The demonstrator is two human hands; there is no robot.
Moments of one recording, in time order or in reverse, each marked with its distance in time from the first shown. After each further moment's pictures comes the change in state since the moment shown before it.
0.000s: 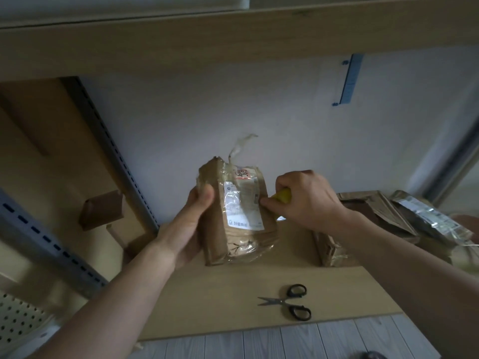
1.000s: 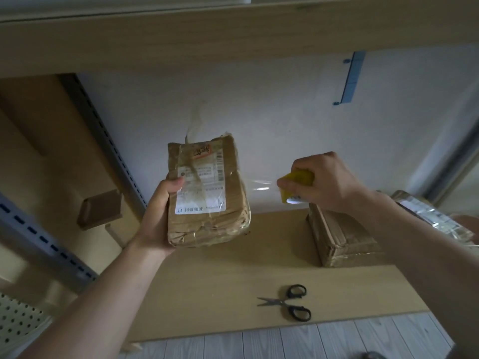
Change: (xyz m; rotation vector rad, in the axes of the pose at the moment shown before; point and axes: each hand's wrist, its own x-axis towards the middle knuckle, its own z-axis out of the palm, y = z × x) left_hand 0.000 0.018 -0.019 -0.246 0.147 0.198; right_hand 0.016 0.038 -0.022 0.099 0.040 -0.130
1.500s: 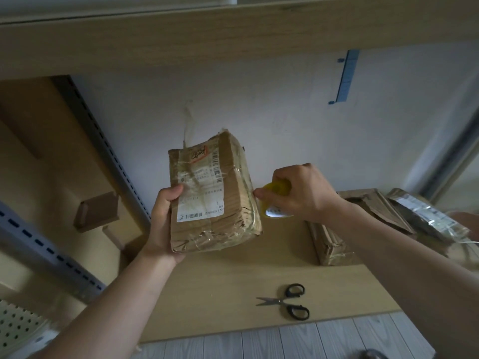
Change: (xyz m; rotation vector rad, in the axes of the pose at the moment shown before) left_hand 0.000 -0.022 0.011 -0.172 0.037 0.037; right_hand -0.004 -0.030 0.021 0.028 -0.036 0.091
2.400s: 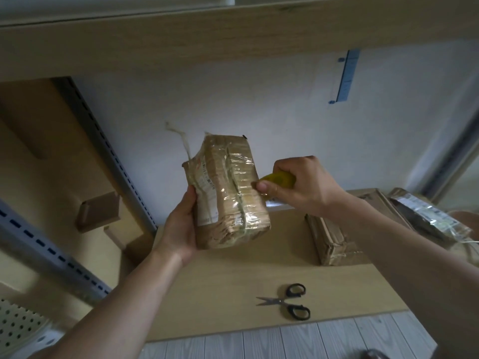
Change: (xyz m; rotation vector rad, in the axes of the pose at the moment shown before) left_hand 0.018 -0.019 -0.008 0.072 0.039 -0.210; right_hand 0.002 -0.002 -0.013 0.120 0.025 -0.086
